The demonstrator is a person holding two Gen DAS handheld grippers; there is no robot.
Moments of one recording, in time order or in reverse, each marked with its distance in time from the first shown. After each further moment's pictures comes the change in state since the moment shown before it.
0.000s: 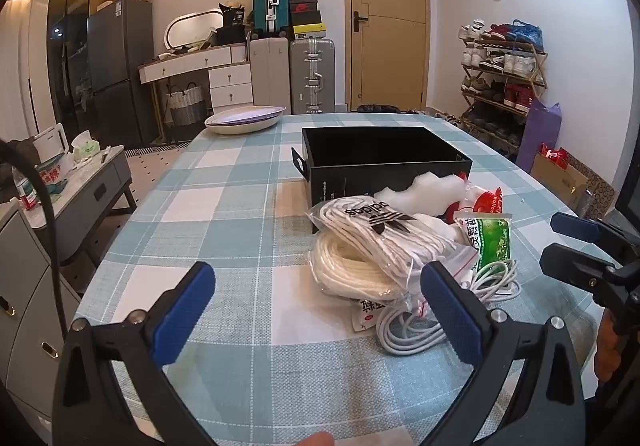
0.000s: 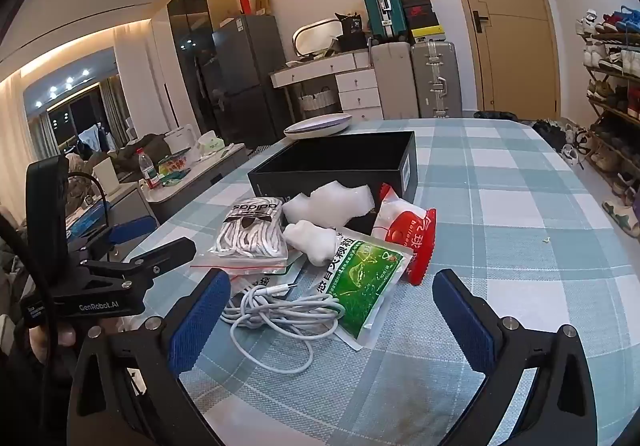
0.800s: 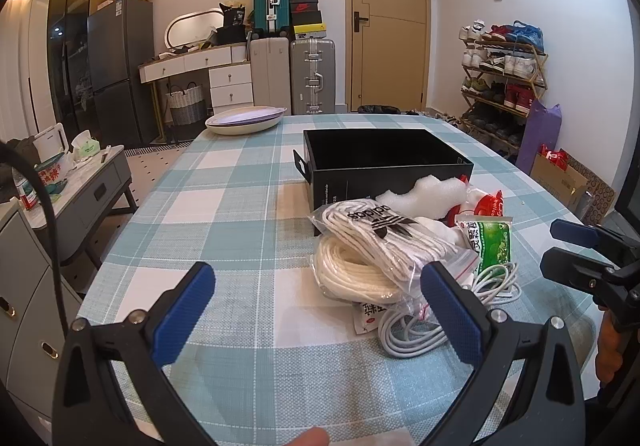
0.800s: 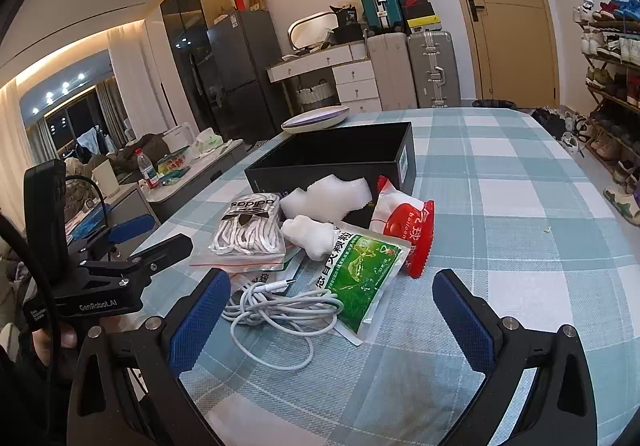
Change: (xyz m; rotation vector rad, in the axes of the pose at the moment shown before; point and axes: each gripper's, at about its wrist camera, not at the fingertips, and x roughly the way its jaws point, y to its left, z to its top) left arm -0.001 0.006 0.001 -0.023 -0.012 -0.005; right arm 0.003 -0.005 0.001 0.031 0.034 0.007
